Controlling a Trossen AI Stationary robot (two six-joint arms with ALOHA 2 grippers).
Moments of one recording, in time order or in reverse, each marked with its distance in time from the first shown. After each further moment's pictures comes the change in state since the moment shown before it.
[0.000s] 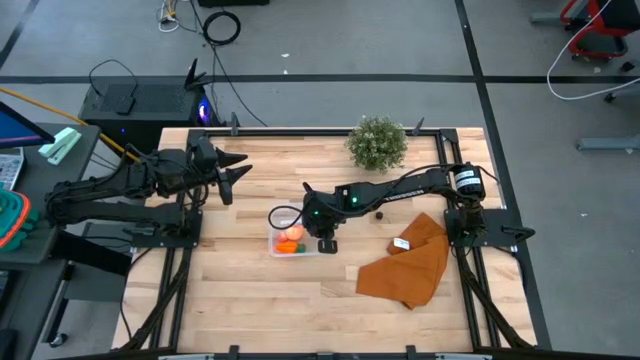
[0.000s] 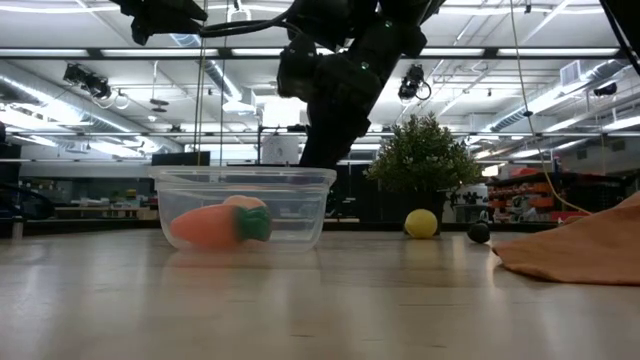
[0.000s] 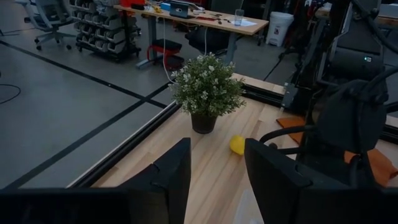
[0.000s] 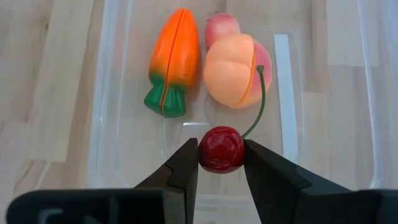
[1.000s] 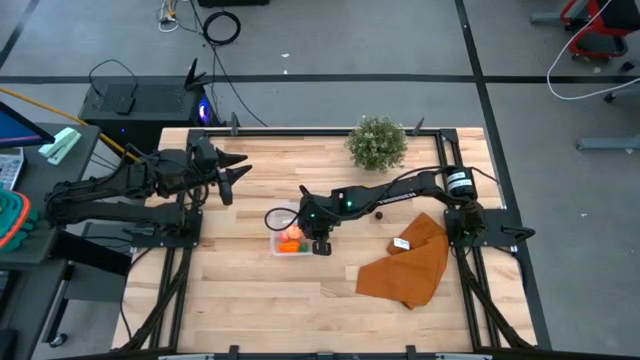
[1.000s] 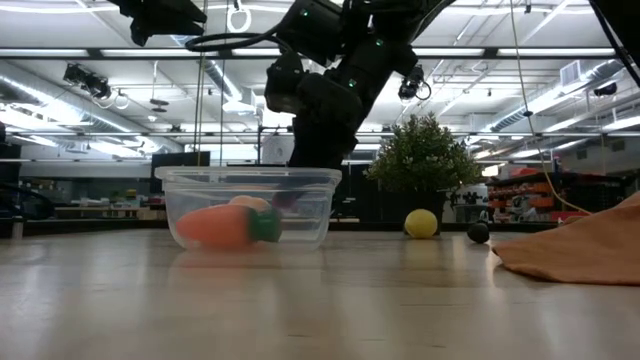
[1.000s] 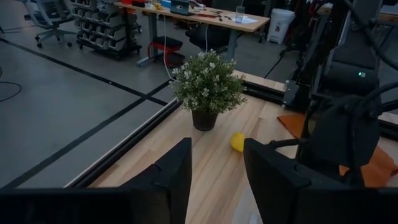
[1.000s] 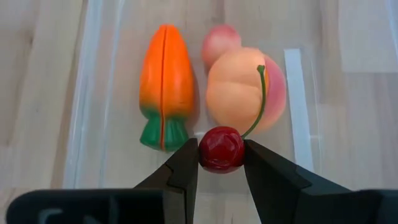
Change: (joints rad) left arm 0.000 0.000 0.001 -0.011 0.000 -0.003; right arm 0.000 0.061 0.001 0.094 -0.004 0.041
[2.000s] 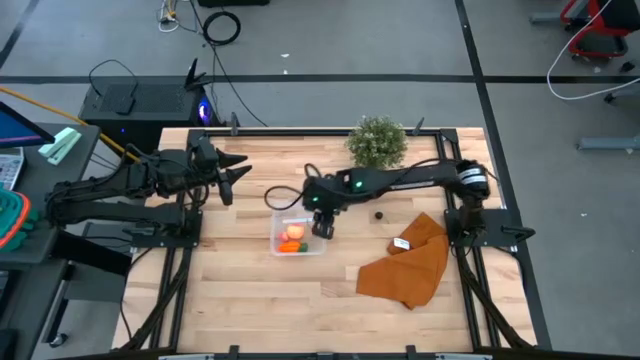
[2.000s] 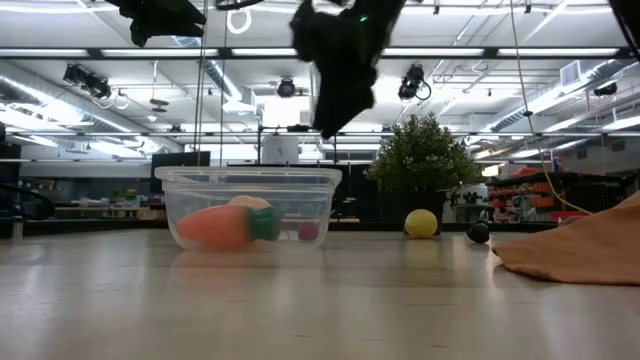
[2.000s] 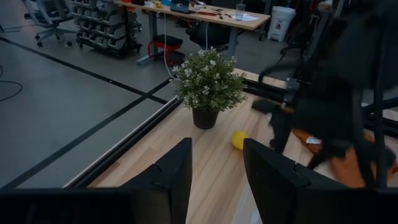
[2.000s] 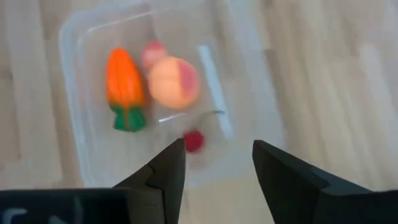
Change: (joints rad) left arm 0.000 0.000 -0.001 -0.009 -0.001 0.003; right arm -0.023 -0.117 0.203 -0.426 0.171 0.170
